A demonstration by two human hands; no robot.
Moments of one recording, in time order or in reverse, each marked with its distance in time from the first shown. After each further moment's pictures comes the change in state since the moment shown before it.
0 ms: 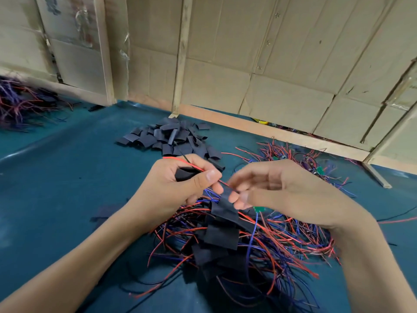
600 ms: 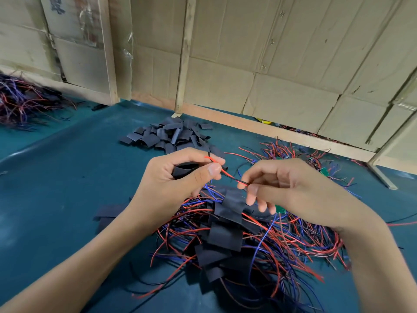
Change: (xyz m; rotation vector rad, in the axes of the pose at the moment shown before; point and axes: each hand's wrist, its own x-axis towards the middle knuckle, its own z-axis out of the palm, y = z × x) left_hand -0.002 0.003 0.001 0.047 0.139 0.122; right_hand 0.001 0.008 -0.004 -0.099 0.069 -0.026
